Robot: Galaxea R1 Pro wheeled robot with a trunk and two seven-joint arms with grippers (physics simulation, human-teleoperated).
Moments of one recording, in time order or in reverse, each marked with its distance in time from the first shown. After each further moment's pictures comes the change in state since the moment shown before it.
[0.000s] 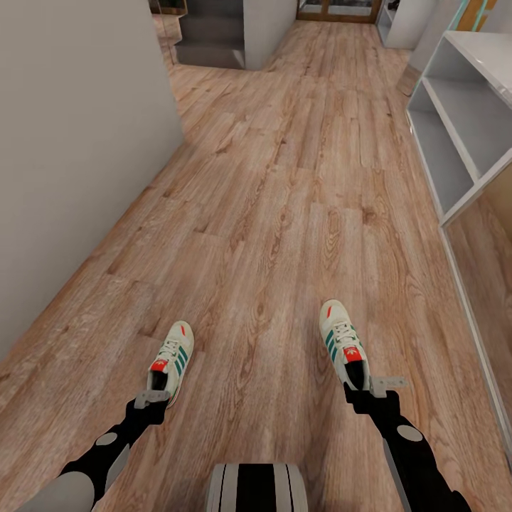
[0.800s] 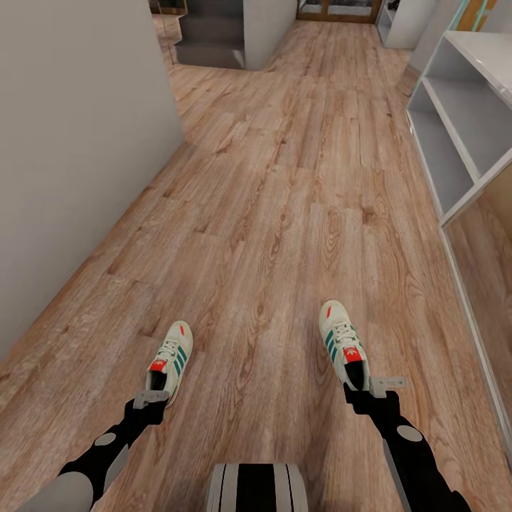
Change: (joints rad) left arm 0.001 0.005 -0.001 0.000 -0.001 -0.002 0.002; right arm 0.000 0.000 0.001 0.002 -0.001 0.000 0.000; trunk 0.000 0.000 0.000
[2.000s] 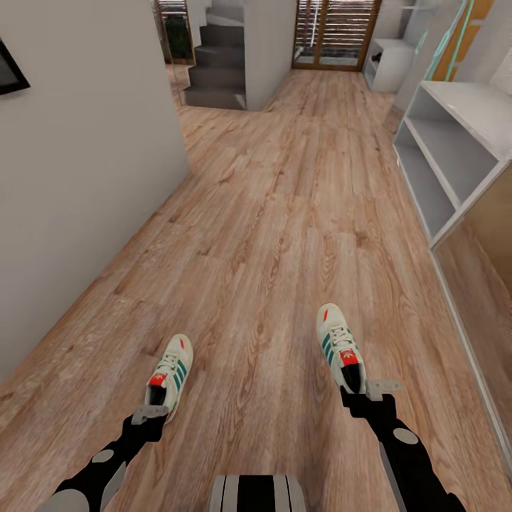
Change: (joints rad) left arm 0.048 -0.004 0.003 0.014 0.005 0.000 0.001; right arm 0.002 0.011 0.005 0.024 0.002 -0.010 0.000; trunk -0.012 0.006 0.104
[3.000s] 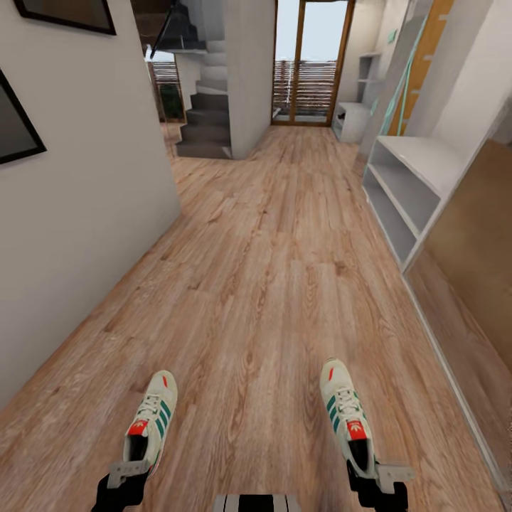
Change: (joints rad) left arm 0.223 0.008 0.000 -0.042 0.113 -0.095 0.001; right arm 0.088 -0.020 -0.104 0.571 0.008 -0.631 -0.002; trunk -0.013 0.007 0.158
